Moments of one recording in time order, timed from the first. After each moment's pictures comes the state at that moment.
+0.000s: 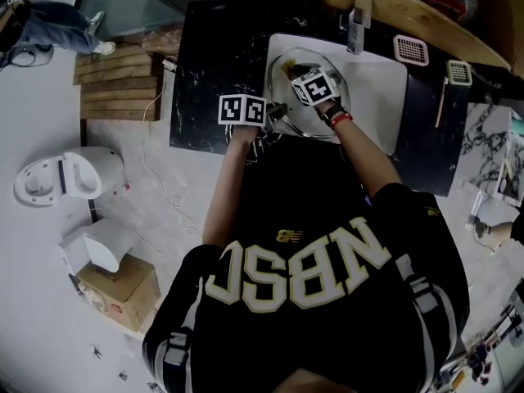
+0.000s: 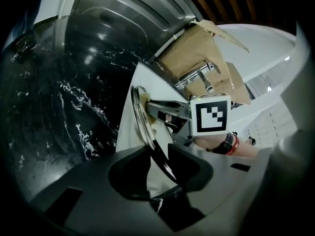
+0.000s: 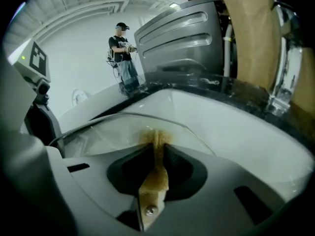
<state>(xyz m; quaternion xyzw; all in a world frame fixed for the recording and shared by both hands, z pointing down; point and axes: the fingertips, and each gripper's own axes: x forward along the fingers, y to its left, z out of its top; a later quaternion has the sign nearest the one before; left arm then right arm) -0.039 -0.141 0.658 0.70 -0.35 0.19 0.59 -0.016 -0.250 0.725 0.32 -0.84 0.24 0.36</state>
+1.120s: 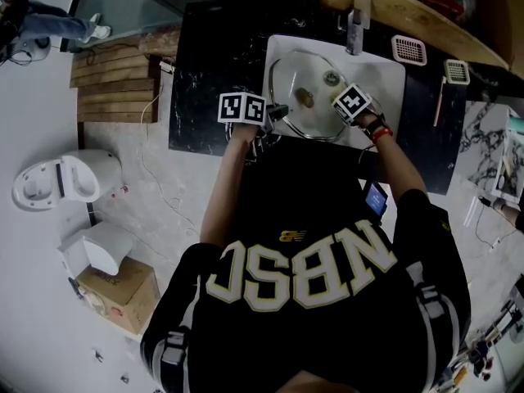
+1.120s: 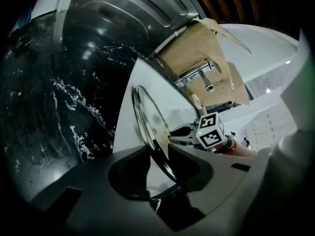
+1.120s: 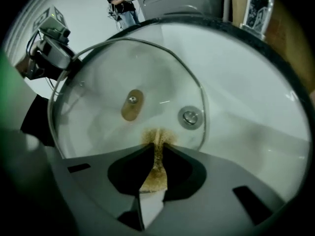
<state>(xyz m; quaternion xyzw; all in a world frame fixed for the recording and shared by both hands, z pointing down) -0.035 -0.141 0.659 0.70 -0.33 0.19 0.60 0.131 -0.159 0.769 0.20 -0.74 0.29 0.57</state>
